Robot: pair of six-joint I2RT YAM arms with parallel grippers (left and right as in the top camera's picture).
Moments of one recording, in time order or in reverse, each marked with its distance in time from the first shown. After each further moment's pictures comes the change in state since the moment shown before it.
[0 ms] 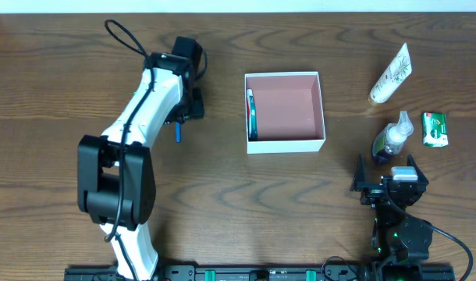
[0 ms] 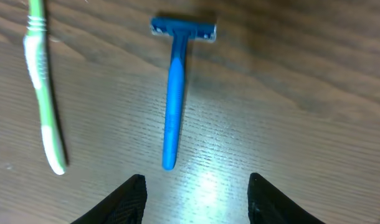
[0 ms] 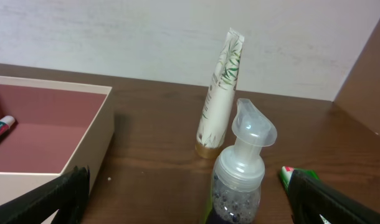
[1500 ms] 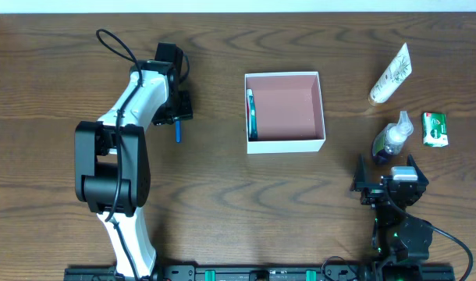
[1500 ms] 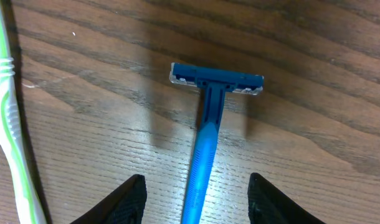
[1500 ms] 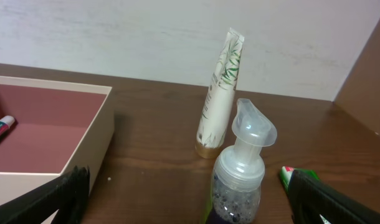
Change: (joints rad) left arm 0.107 0.077 -0.050 0.160 0.073 0.097; right arm 0.000 0.000 0.000 0.000 0.000 0.000
